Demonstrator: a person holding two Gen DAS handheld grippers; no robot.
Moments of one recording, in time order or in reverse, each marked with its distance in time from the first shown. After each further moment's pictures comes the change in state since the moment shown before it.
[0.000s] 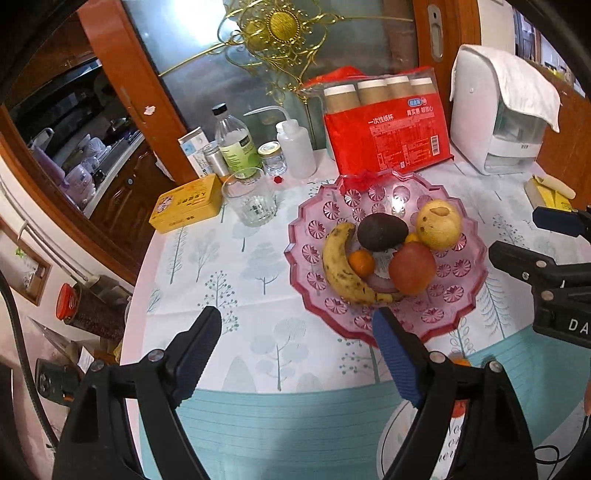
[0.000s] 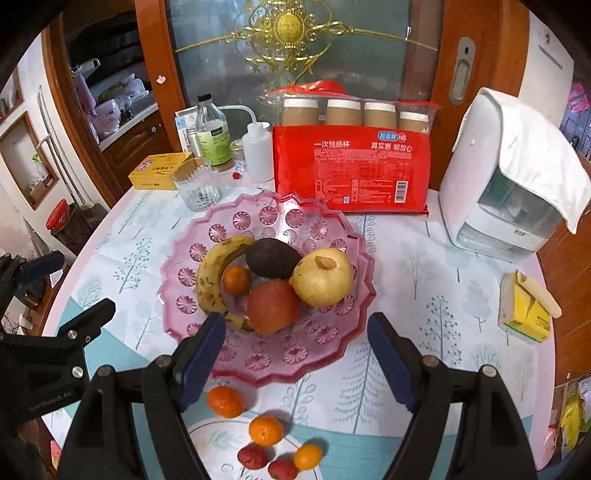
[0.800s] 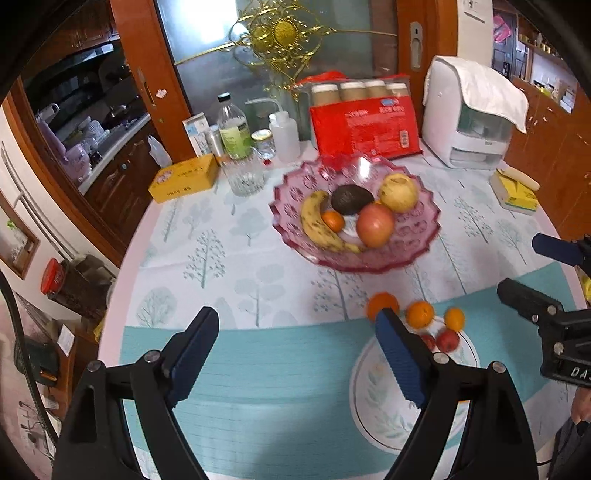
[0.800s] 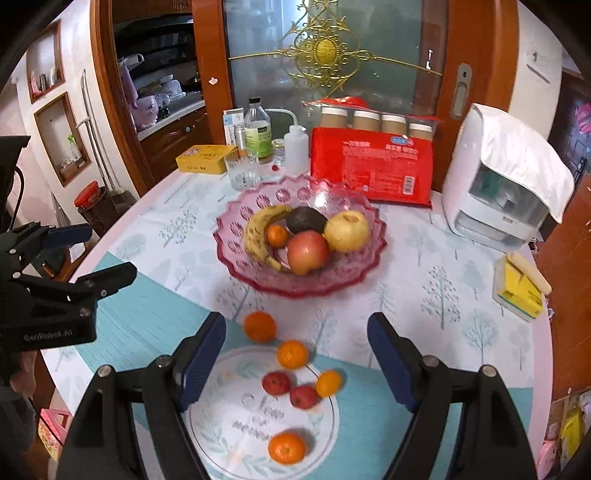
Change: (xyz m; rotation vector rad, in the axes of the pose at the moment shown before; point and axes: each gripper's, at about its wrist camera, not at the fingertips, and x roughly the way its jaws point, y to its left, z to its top) left arm -0.059 -0.005 -0.086 -0.056 -0.021 -0.092; right arm -0.077 0.018 -0.102 -0.079 -0.068 0.028
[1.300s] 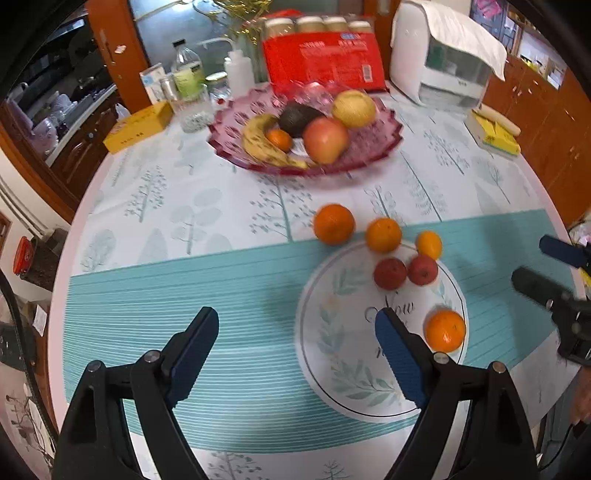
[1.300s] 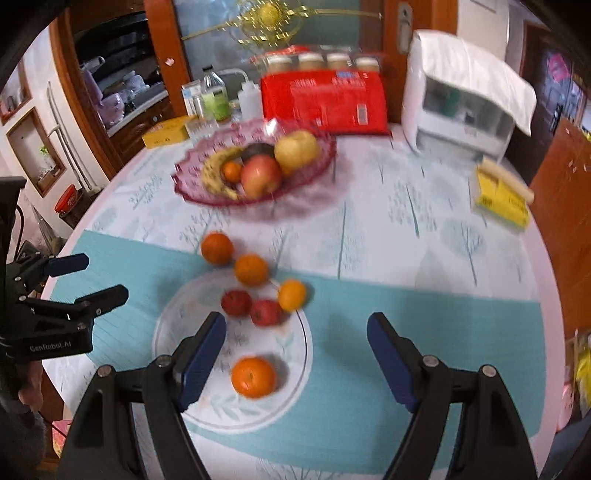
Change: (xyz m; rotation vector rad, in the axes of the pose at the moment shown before) left arm 0.051 -0.056 -0.070 0.027 0.144 -0.095; right arm 0.015 -0.040 -0.096 0.147 0.118 -0.017
